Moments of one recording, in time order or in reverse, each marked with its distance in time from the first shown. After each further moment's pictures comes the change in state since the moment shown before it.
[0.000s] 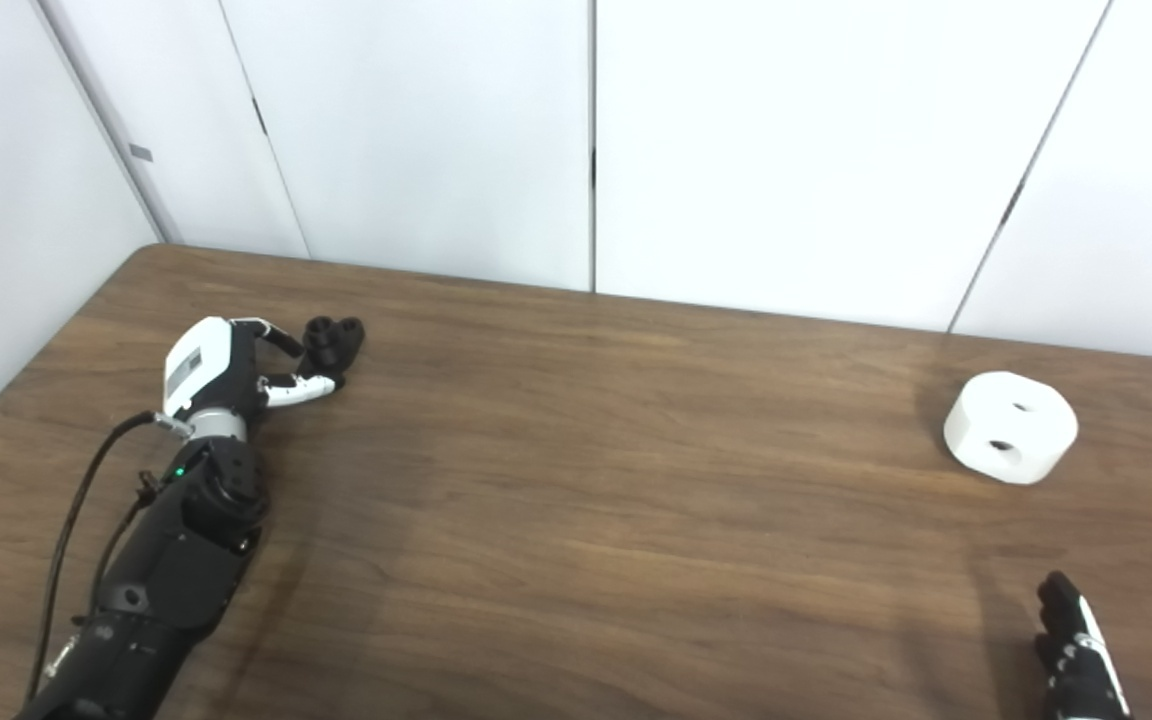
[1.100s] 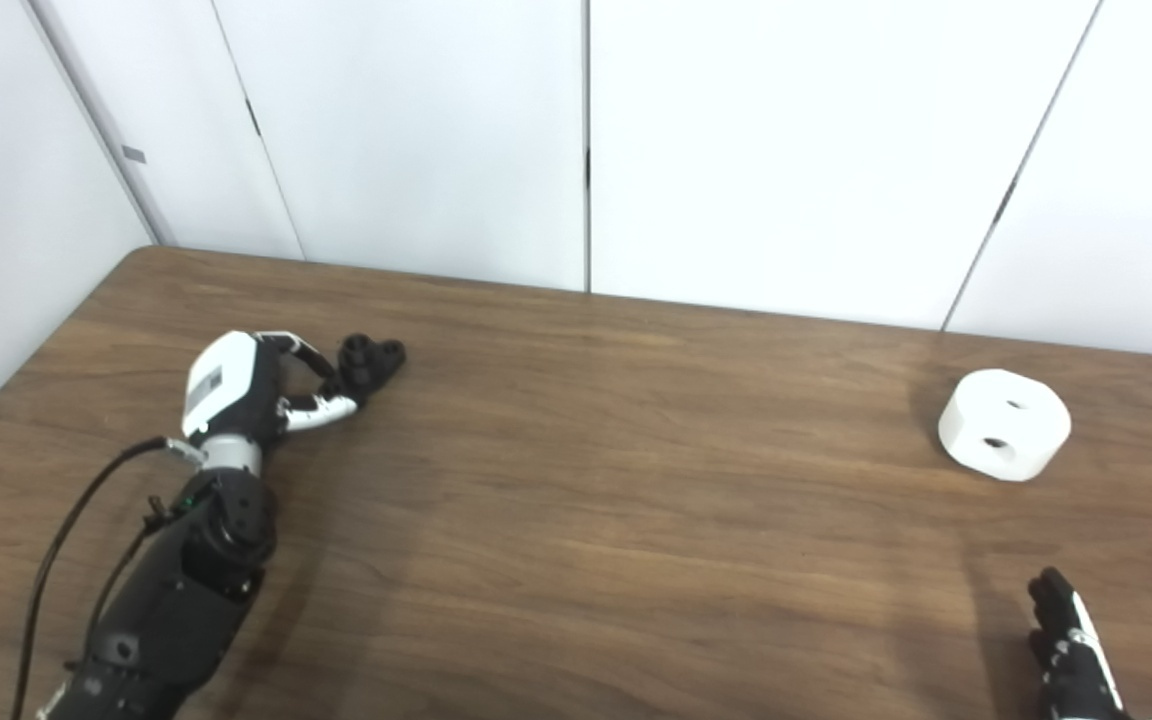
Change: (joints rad) left arm 0.119 -0.026 -0.063 -0.207 0.009 -0.028 -0.048; right arm -0.004 0.000 0.002 0.002 -0.010 0.003 -0.002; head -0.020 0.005
